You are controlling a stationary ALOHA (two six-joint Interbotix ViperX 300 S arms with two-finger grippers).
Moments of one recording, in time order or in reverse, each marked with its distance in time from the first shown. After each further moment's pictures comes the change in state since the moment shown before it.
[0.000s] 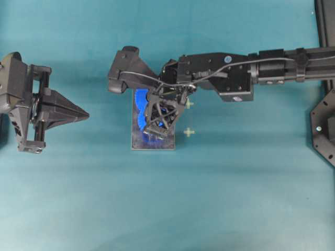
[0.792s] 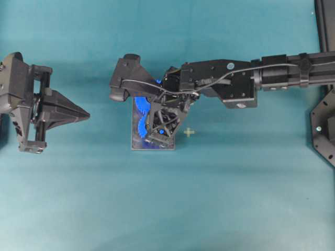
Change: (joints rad) left arm 0.000 0.003 -0.003 0.000 0.002 0.000; right arm 0.028 -0.006 0.023 0.011 -0.041 0.002
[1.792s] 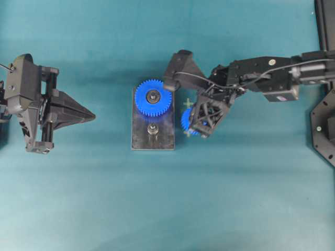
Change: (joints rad) left arm 0.000 0.057 -0.029 0.000 0.000 0.008; right arm -0.051 -0.184 0.368 0.037 -0.137 0.000
